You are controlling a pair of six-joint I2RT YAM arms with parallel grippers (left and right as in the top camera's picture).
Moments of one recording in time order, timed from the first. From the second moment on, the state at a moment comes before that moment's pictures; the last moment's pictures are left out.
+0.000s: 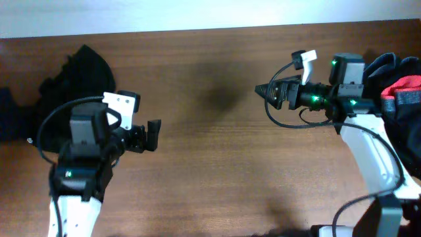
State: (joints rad) left arm -0.07 1.08 0.99 -0.66 0.23 0.07; right arm -0.08 1.53 1.11 -0.34 -1.04 0.11
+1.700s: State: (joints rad) left arm 0.20 1.86 0.99 -0.03 -0.19 0.13; right arm 0.28 1.53 1.12 -0.57 -0.31 0.04
